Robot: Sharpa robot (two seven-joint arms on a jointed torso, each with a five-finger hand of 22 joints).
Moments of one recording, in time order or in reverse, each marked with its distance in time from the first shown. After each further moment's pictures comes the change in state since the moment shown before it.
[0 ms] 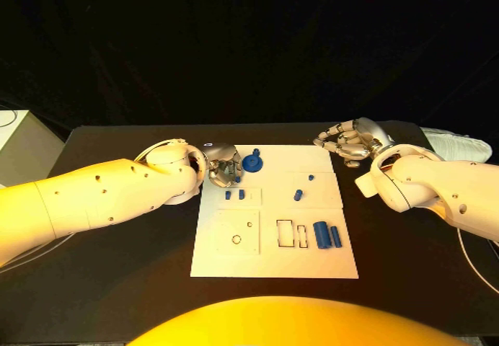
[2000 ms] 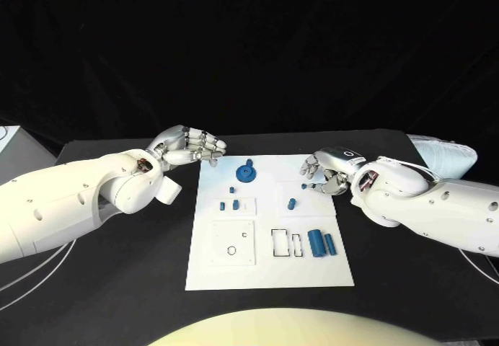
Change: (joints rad) left arm -0.011 -0.194 0.068 0.077 1.058 -0.015 0.411; left_hand 0.021 0.026 -0.021 -0.014 0.000 -0.043 0.077 0.086 -0.033 -0.164 0.079 -0.047 -0.058 -0.262 0.069 -0.449 -0.350 -0.002 -0.146 0.072 -0.225 -0.119; right arm -0.032 0.034 -0.012 -0.016 -0.848 0.195 -0.131; right_hand 0.201 -0.175 0.388 -0.090 -0.249 0.108 -0.008 -0.016 -0.020 -0.156 0.013 -1.127 -1.083 -0.007 0.004 -0.215 -0.163 0.024 -0.045 -0.002 -0.293 -0.088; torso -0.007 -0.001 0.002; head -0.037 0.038
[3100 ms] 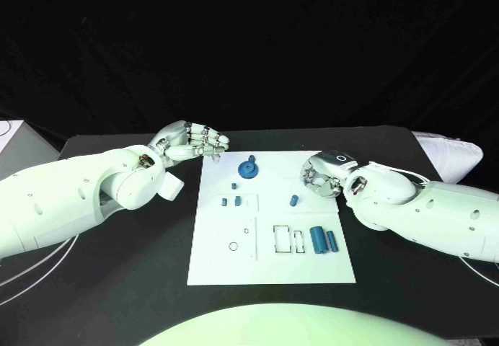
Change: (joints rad) left arm -0.001 -0.012 0.000 0.021 0.022 -0.001 0.009; left_hand 0.015 0.015 -0.003 -0.003 0.004 0.000 0.000 -0.001 -0.004 0.002 0.002 -0.003 0.000 0.007 0.007 -0.004 -0.002 0.000 0.007 -0.001 0.000 0.000; right arm -0.041 0.057 0.003 -0.032 -0.124 -0.002 -0.087; right_hand -0.032 0.058 0.152 -0.089 -0.048 0.116 -0.035 0.028 0.026 0.118 -0.034 -0.001 -0.052 0.004 -0.022 0.034 0.049 0.000 0.033 -0.029 0.105 0.072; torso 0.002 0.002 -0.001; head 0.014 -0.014
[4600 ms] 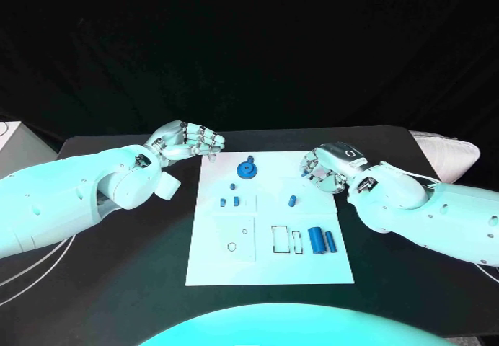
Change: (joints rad) left arm 0.000 0.002 0.000 -0.021 -0.001 0.002 -0.002; left_hand 0.000 0.000 -0.003 -0.003 0.000 0.000 0.000 0.000 -0.003 -0.004 0.003 -0.003 0.000 0.000 0.000 -0.004 -0.003 0.000 0.000 0.000 0.000 0.001; right arm 0.003 -0.071 0.005 0.098 -0.034 -0.181 0.011; right_hand -0.039 0.023 0.022 -0.061 0.035 0.028 -0.013 0.030 0.043 0.039 0.007 -0.019 0.005 0.002 -0.016 0.003 0.004 0.000 0.021 -0.011 0.070 0.016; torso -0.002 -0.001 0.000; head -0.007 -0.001
